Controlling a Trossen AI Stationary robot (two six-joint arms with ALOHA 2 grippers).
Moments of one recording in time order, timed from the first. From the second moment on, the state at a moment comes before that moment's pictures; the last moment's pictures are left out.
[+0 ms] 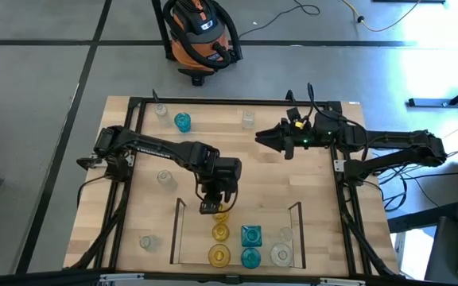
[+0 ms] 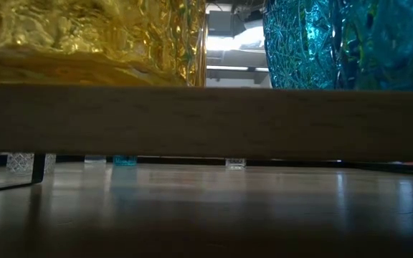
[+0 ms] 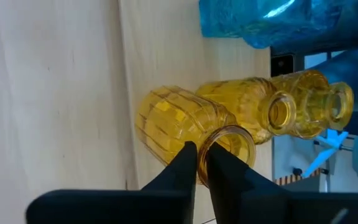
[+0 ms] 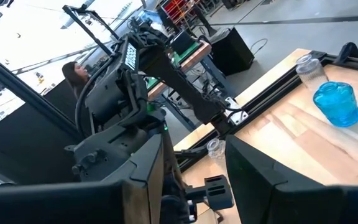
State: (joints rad) left arm -0.13 1.86 1.65 -1.01 0.41 -0.20; right arm -0.07 1.08 0.96 0.07 -0.08 0.71
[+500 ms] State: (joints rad) left arm -0.13 1.86 1.65 -0.99 0.43 -0.20; right arm -0.07 1.08 0.96 0.05 -0.08 0.71
